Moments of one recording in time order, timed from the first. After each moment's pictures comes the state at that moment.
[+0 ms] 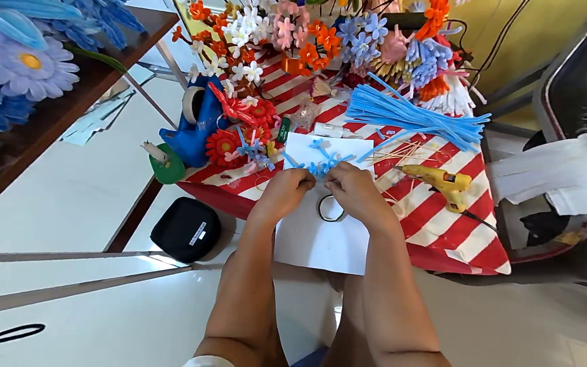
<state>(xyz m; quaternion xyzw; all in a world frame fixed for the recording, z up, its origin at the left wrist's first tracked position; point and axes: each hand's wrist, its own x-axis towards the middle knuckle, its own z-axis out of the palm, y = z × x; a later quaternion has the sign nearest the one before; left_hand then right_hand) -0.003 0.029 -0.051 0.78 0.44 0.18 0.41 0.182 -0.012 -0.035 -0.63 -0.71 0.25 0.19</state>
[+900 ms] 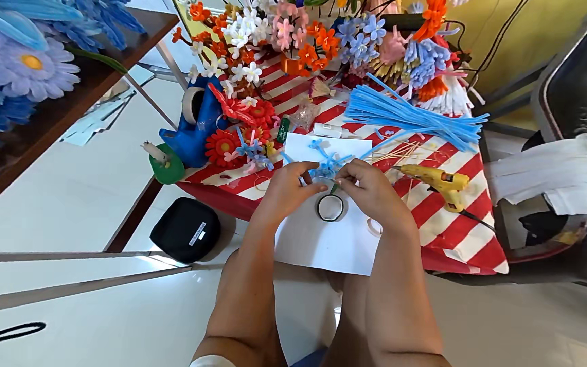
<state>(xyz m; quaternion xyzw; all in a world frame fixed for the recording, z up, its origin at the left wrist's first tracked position) 0.005 0.022 -0.049 0.74 0.45 0.28 0.42 0.207 -0.021 -0.035 -0.59 -0.69 0.26 0.31</state>
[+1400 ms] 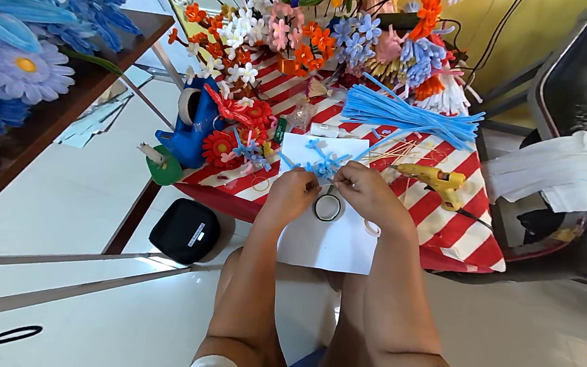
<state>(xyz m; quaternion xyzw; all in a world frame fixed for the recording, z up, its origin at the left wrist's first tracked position) 0.015 0.020 -0.052 0.80 0.44 0.19 0.35 0.207 -0.025 -0.032 -0.59 -0.71 0.25 0.27</state>
